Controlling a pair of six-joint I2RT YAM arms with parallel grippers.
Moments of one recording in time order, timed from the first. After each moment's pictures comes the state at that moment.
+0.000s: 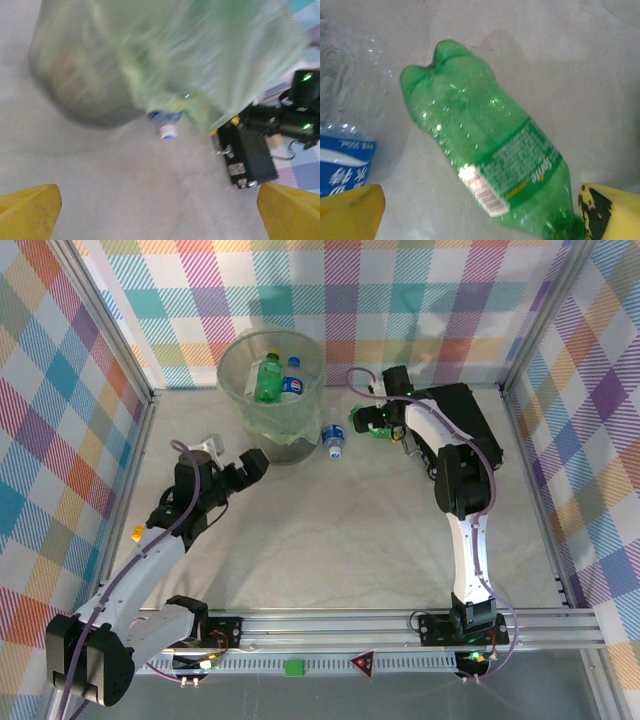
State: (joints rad) left arm -0.27 1.00 0.70 -0.15 0.17 -0.76; right arm 0.28 2.31 2.00 -0.64 -0.12 -0.02
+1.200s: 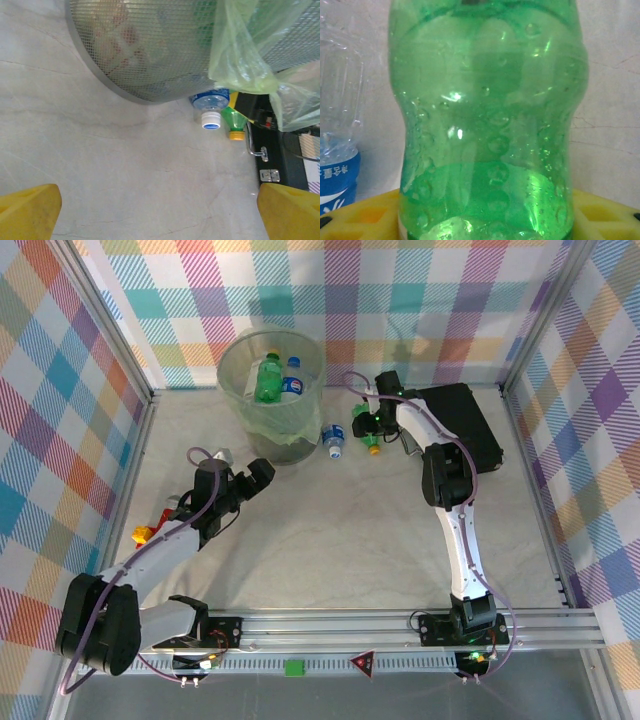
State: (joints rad) left arm -0.30 1.17 0.60 0.03 0.11 -0.87; right arm 0.27 2.52 2.23 -0.81 -0.23 0.06
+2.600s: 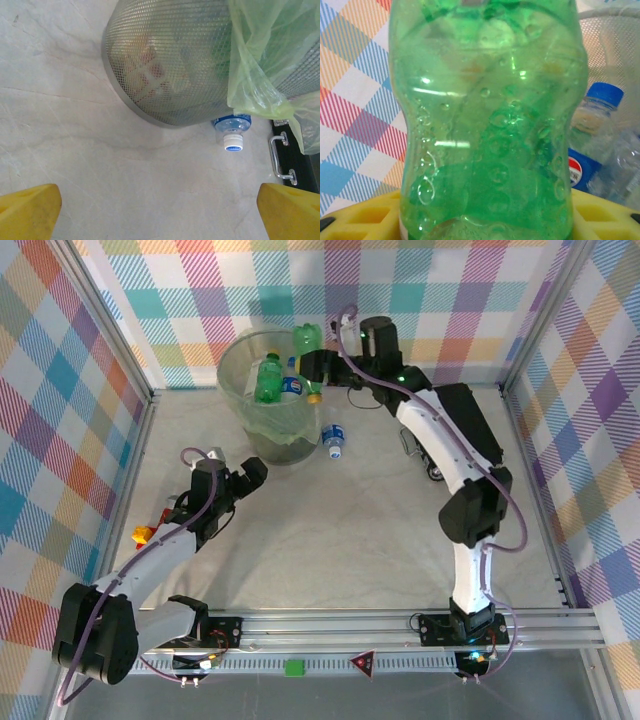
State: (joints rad) left arm -0.30 1.12 0.61 -0.03 -0.03 -0.81; right arm 0.50 2.04 2.19 -0.46 -0.54 0.52
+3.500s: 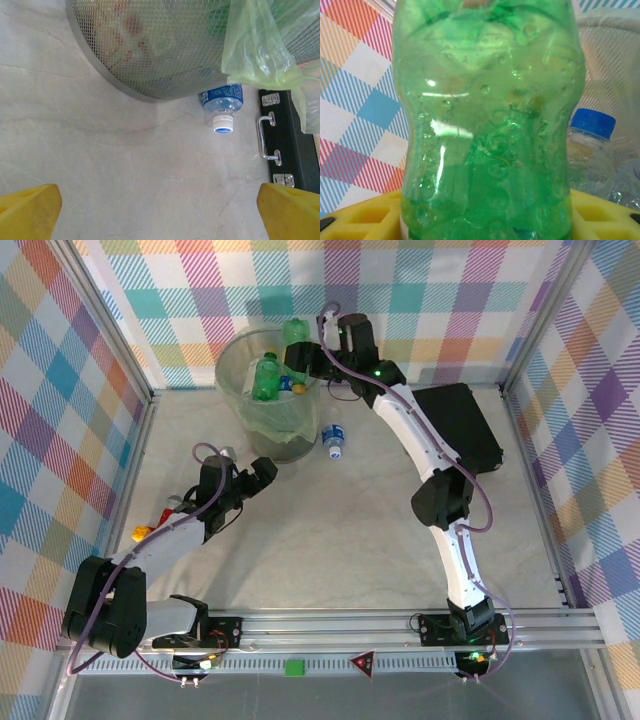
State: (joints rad) left arm -0.30 1.25 0.62 0.06 0.12 -0.85; right arm 0.53 2.30 2.52 -0.53 -0.43 0.59
